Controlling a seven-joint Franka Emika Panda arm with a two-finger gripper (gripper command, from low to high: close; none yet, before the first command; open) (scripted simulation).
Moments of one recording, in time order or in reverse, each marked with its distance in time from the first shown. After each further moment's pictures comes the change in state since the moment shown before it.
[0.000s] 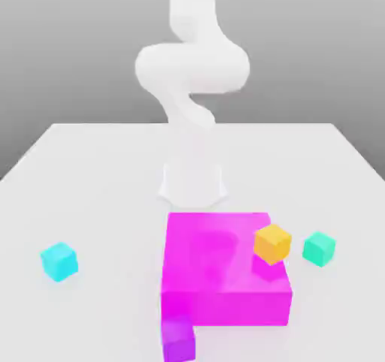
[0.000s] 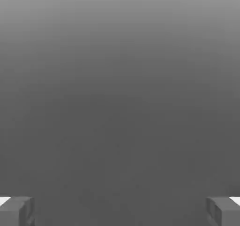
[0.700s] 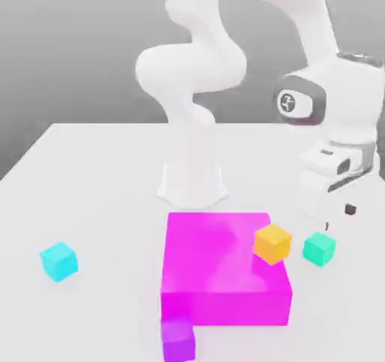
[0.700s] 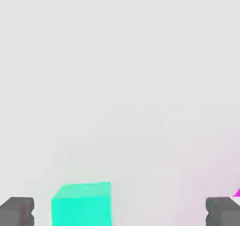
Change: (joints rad) arm 0.340 0.779 0.369 -0.472 -0.106 0.534 0.137
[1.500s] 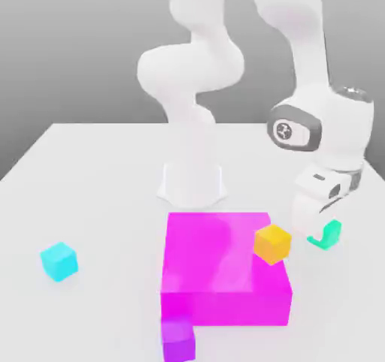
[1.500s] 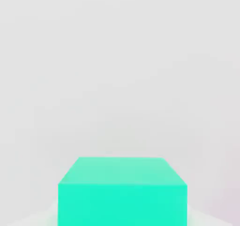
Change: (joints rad) arm 0.094 -0.025 -0.111 -0.009 0.041 -0.024 -0.047
